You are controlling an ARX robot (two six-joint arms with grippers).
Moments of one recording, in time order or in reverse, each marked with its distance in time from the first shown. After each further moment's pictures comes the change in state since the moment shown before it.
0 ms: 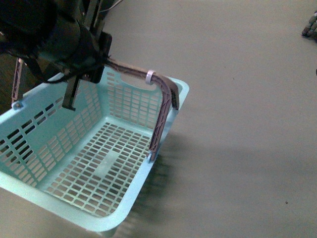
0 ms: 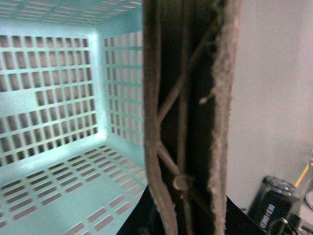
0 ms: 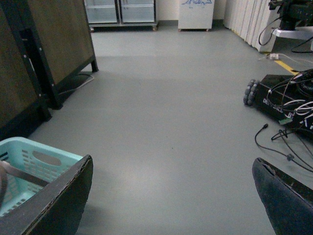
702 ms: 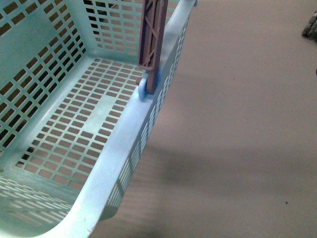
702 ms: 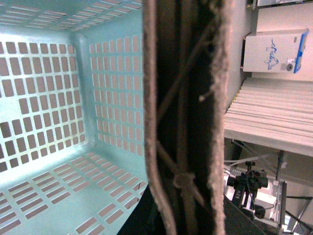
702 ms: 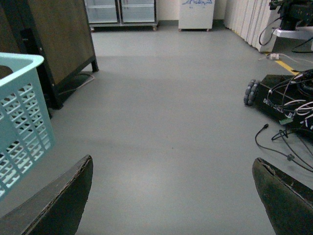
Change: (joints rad) left arm -0.060 -0.701 -0.075 -0.329 -0.061 -0.064; right arm 0.000 0.000 0.000 0.000 0.000 0.000
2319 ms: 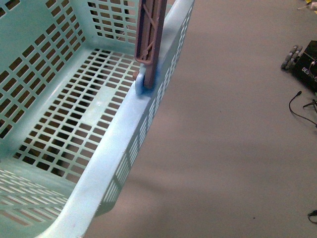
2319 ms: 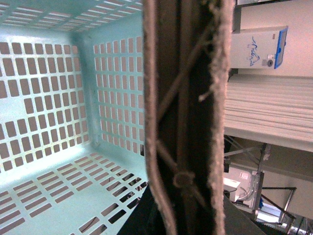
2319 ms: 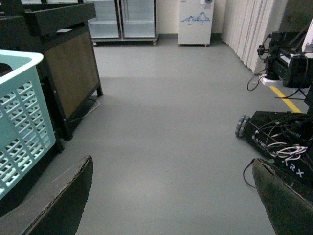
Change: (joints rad) left arm -0.002 -0.003 0.000 -0.002 0.000 0.011; right arm 0.000 0.000 0.000 0.000 0.000 0.000
